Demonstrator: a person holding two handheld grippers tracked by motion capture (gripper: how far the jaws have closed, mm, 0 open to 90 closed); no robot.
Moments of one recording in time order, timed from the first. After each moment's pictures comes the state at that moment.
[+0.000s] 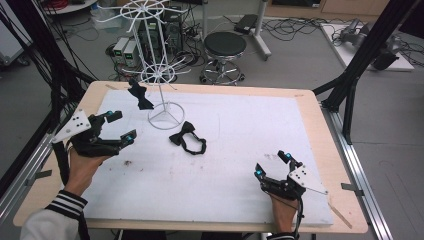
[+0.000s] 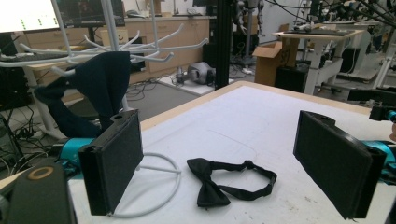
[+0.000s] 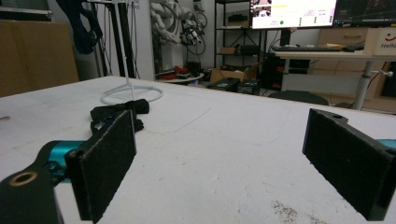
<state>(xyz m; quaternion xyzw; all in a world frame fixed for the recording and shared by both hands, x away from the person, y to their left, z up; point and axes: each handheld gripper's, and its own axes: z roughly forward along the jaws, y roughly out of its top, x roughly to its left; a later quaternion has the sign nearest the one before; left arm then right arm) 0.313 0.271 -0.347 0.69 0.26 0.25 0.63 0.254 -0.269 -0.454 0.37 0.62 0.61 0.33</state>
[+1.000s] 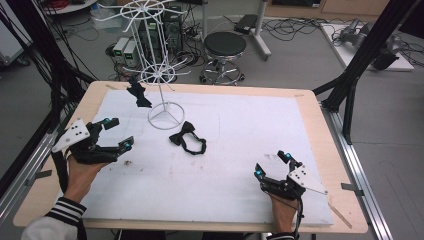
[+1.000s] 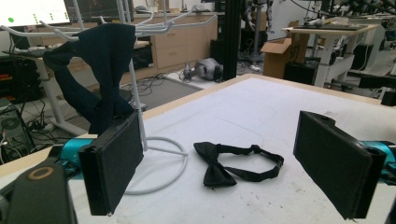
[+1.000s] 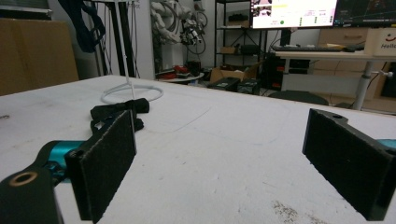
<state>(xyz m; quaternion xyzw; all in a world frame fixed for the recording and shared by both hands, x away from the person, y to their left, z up) 0.306 0.276 -0.364 0.69 0.27 0.26 0.62 0.254 -0.269 -0.454 0.37 0.62 0.61 0.33</state>
